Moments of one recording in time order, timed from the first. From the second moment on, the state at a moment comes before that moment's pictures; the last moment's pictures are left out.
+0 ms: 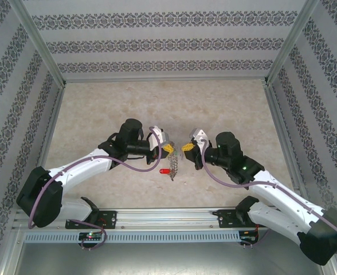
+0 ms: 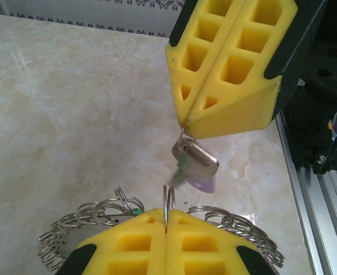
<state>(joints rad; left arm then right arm) -0.62 1.33 0.79 0.01 0.71 0.30 0.63 0.89 0.59 -0.11 -0.42 -0.02</state>
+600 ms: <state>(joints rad) -0.62 1.33 0.79 0.02 0.71 0.29 0.69 0.94 0.61 -0.06 -0.45 0.00</state>
